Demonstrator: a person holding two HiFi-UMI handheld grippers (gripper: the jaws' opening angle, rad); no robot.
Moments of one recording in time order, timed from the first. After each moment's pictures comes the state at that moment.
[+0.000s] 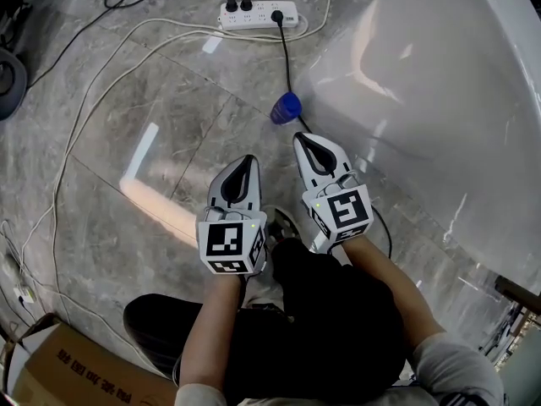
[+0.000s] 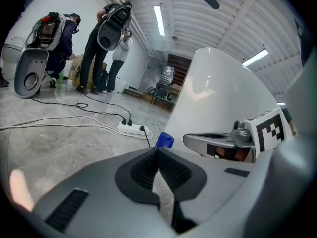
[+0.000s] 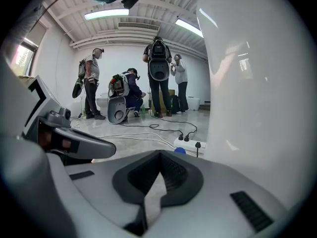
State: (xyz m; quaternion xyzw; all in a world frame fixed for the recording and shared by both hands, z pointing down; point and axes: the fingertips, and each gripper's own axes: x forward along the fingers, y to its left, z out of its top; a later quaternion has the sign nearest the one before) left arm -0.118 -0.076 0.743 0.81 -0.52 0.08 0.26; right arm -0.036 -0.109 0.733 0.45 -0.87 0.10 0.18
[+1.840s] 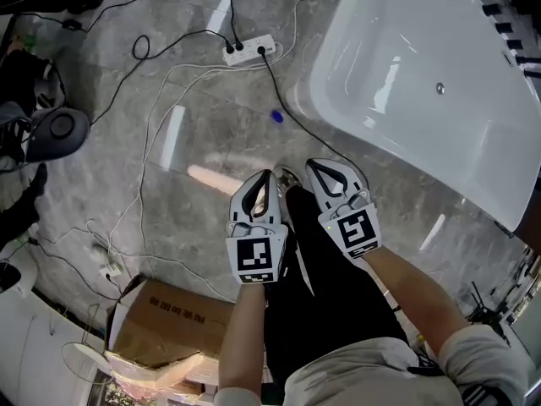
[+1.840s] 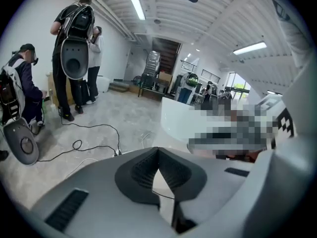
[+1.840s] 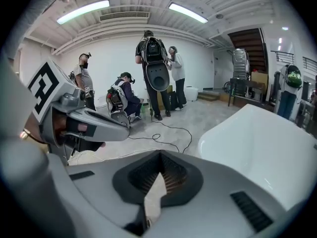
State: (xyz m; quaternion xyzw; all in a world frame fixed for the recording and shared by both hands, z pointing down) left arm -0.099 -0.124 0.314 0.83 -0.45 0.21 0.27; right arm -0.026 -0.119 0.323 0.44 -0.84 0.19 0.27
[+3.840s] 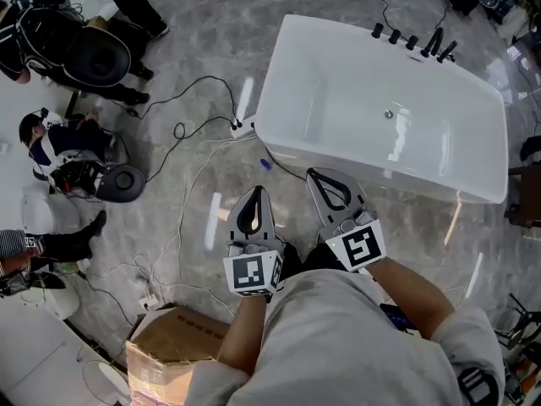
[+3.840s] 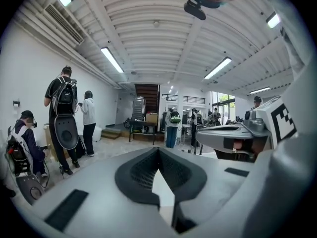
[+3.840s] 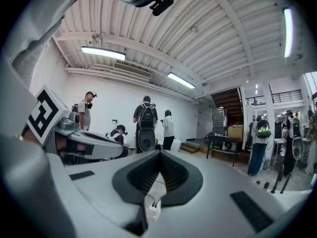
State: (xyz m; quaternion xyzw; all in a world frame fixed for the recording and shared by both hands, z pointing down) left arm 0.030 0.056 -0.116 0.88 -0.47 0.07 0.07; right arm 0.122 0.065 -0.135 0.53 -0.84 -0.04 0.10
